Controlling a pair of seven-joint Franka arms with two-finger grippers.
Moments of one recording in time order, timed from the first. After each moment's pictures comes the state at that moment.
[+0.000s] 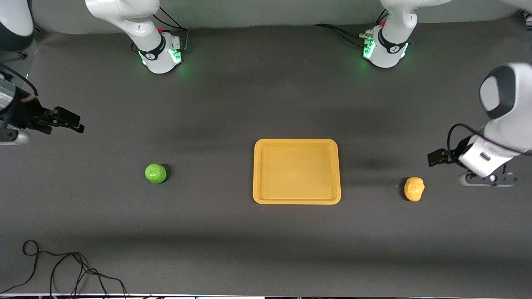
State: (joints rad) left arm 0.07 0.27 -0.08 -1.79 0.03 2.04 0.00; right arm 0.04 0.00 -0.07 -1.73 0.03 1.70 -0.01
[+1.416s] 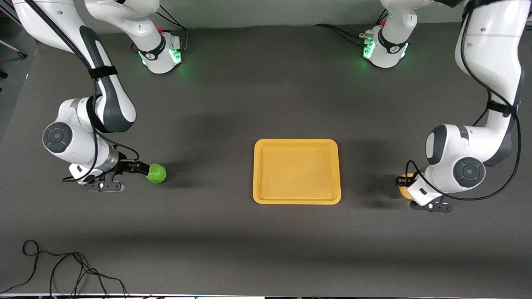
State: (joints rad) left arm 0.01 0.52 -0.14 -1.72 0.13 2.10 -0.11; right arm 0.13 0.30 -0.06 -2.00 -0.01 2.28 0.13
